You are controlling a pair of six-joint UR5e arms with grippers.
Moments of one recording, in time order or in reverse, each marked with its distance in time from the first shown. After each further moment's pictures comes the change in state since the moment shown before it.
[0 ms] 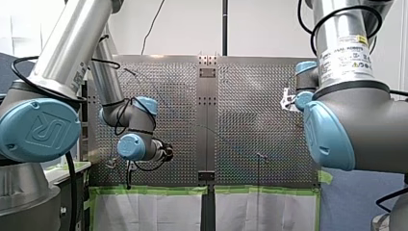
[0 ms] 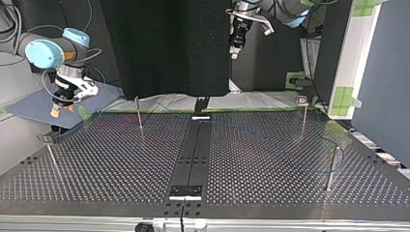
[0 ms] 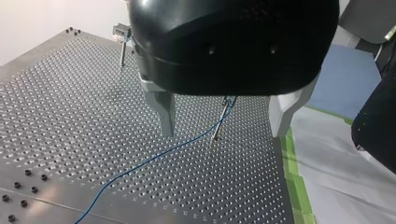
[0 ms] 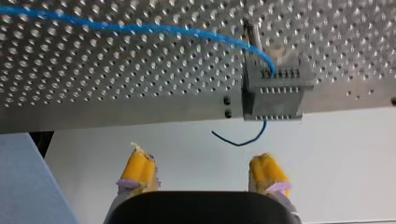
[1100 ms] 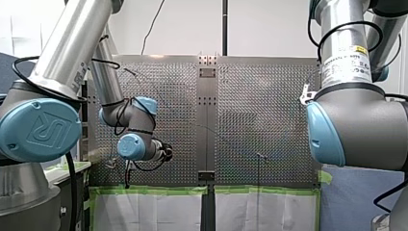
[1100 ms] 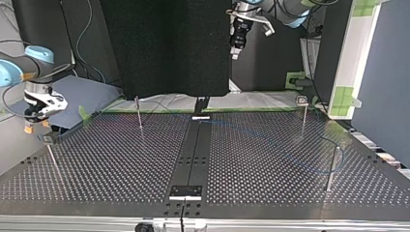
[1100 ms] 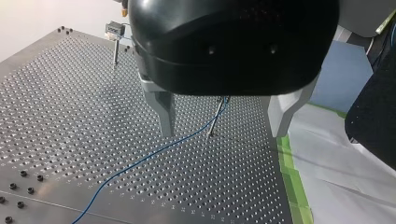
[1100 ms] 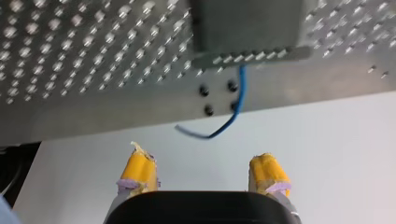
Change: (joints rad) left arm 0.007 0.000 0.000 -0.002 -0.001 0.036; right arm -0.194 0.129 -0.241 0.096 -0.277 0.074
